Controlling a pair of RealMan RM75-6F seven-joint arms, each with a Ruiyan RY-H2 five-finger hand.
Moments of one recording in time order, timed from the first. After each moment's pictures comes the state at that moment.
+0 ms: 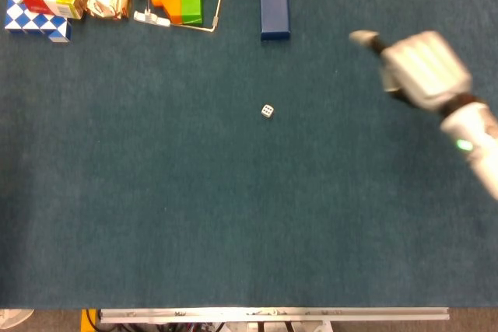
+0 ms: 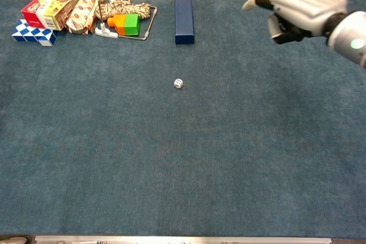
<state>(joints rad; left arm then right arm) -0.06 -1.11 -0.06 -1.62 1.47 1.51 0.05 0.83 -1.21 -0.04 -1.78 -1.01 1.14 -0.40</state>
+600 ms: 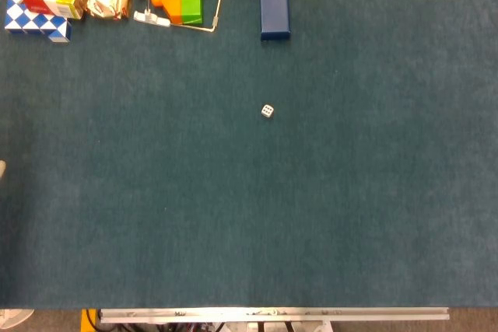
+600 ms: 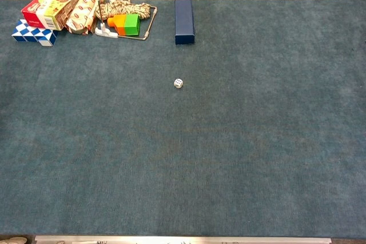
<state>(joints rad) -0.07 -1.11 -0.06 -1.65 1.48 1.51 0.07 0.35 -1.06 -0.16 -1.75 -1.27 1.60 -0.32</state>
